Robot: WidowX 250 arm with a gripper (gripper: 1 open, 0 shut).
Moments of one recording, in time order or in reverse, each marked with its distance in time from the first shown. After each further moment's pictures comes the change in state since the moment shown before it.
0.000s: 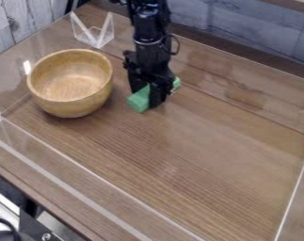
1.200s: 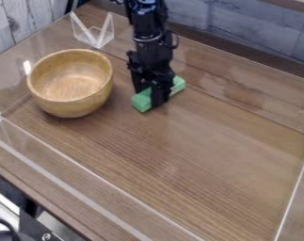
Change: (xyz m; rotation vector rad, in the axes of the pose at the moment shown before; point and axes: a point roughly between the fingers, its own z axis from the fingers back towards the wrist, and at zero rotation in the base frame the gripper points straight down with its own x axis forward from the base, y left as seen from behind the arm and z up) arm 0.003 0.005 0.001 -0.065 -0.035 -0.050
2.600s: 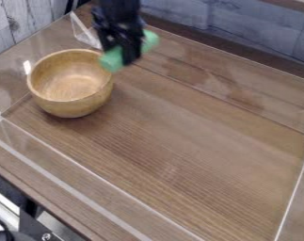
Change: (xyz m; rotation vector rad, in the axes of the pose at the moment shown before) arm -0.036 0.041 0.086 0.017 -0.062 0.170
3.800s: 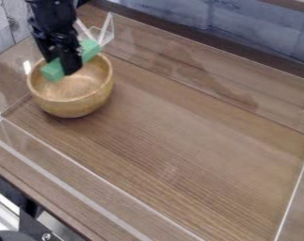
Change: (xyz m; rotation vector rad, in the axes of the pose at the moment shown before) arm -0.047 0.037 -0.015 -0.021 0.025 -0.007
